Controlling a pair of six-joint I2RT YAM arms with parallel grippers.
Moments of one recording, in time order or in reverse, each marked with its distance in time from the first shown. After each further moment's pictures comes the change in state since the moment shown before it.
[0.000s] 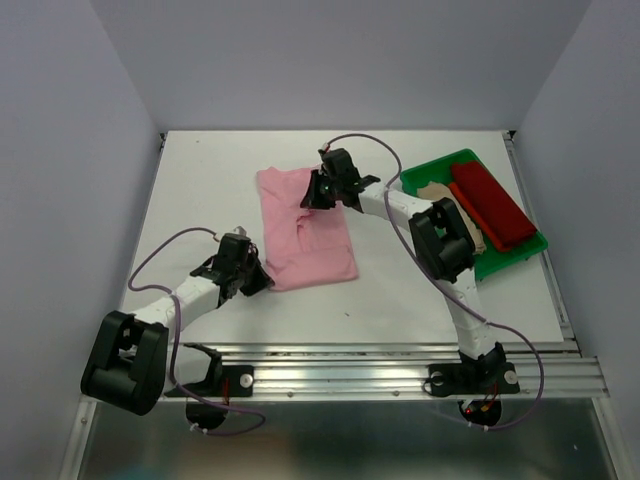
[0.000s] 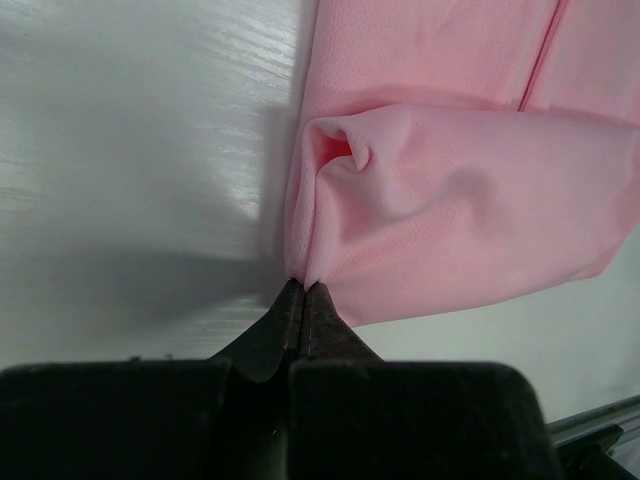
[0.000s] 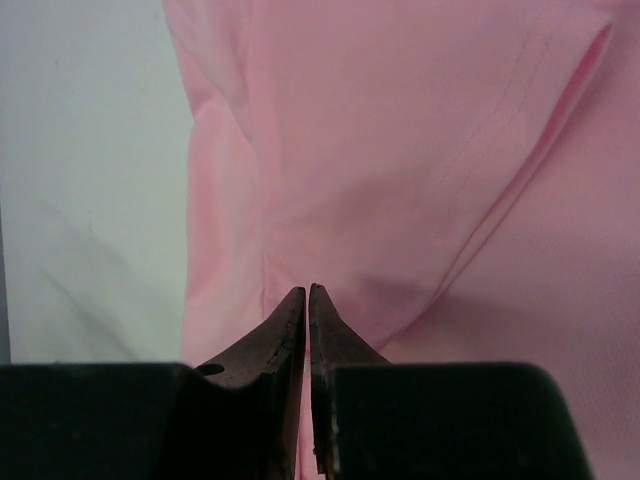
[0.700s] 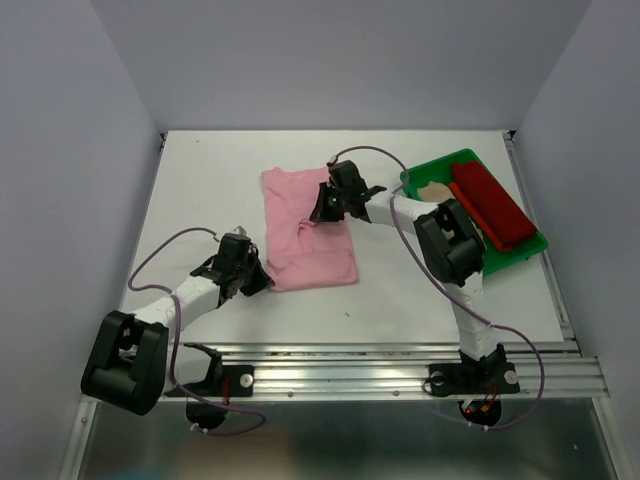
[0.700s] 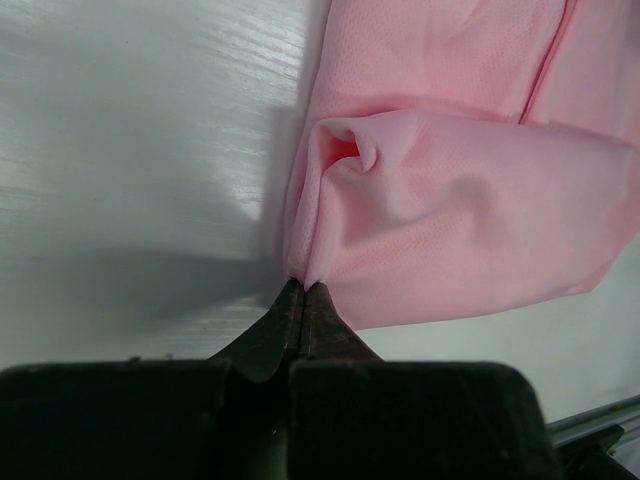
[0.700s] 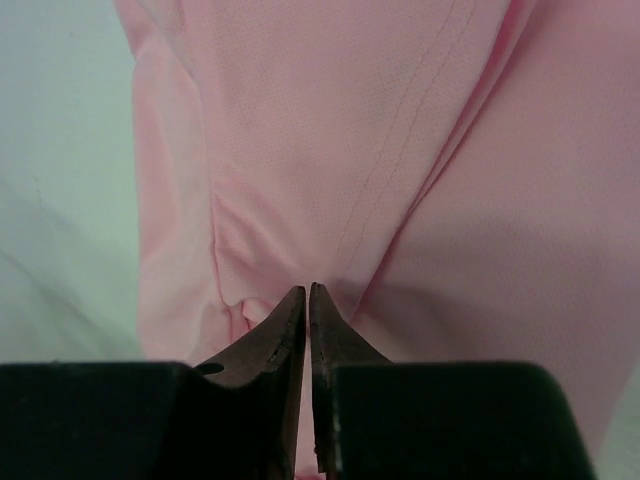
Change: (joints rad) left arm 0.000 0.000 0.000 -0.003 0.000 0.000; right arm -0.005 -0.079 -0.209 0.062 0.011 0.014
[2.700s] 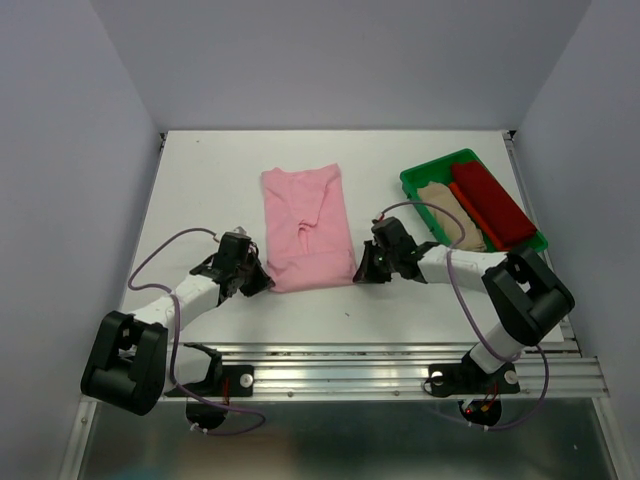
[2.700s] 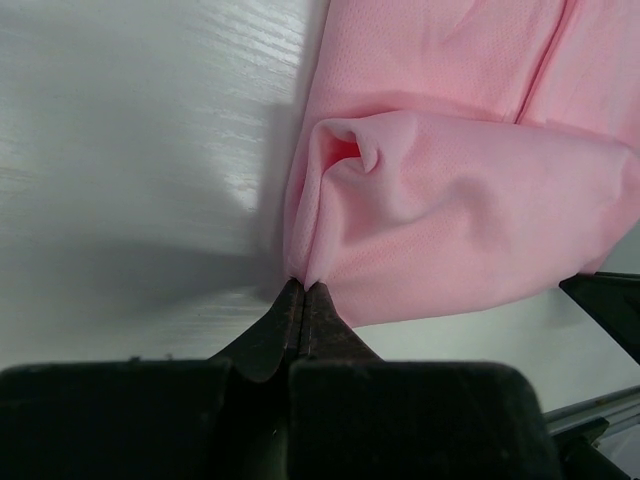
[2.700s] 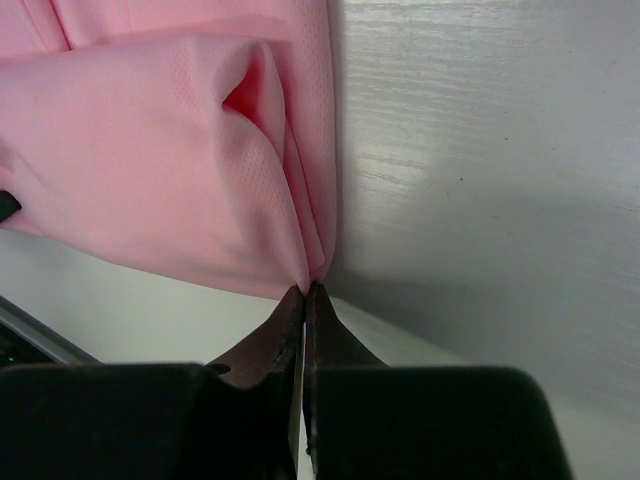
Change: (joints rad) left arm 0.000 -0.001 0.014 -0.037 0.011 -0.018; right arm 0.046 -0.647 -0.865 0.035 0.050 0.109
